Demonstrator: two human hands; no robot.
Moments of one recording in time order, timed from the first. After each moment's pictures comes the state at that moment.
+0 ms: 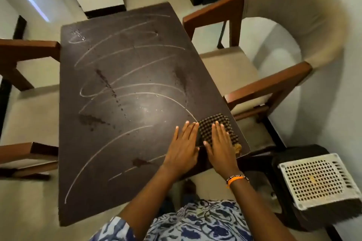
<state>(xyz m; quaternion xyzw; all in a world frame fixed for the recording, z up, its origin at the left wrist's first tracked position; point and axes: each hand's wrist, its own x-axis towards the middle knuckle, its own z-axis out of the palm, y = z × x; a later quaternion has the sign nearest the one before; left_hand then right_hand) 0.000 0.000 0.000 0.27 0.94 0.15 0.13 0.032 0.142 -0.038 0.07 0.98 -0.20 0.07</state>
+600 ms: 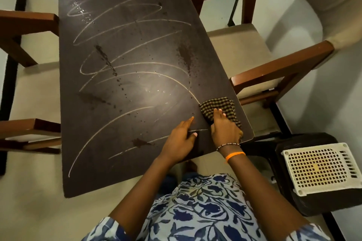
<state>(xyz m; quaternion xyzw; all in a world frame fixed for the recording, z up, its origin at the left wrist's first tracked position) 0.011 -0.009 0.004 0.06 0.88 0.40 0.25 0.005 0.138 -0.022 0.12 0.98 -0.12 0.13</state>
